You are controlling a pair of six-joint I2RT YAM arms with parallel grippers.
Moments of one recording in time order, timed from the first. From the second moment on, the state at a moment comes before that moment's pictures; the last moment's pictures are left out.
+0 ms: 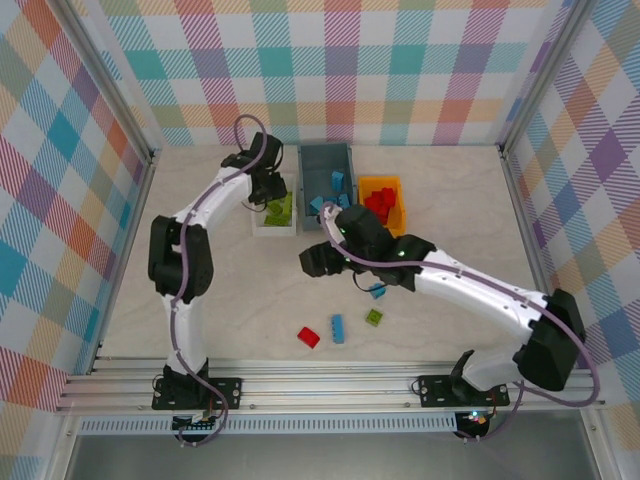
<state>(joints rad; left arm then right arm) -0.31 2.16 1.92 -0.81 -0.12 -0.56 0.91 1.43 1.19 -0.41 -0.08 0.44</state>
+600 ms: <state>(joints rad) -0.29 2.18 1.91 -0.79 -0.04 -0.55 0.96 1.37 1.10 -0.51 0.06 0.58</state>
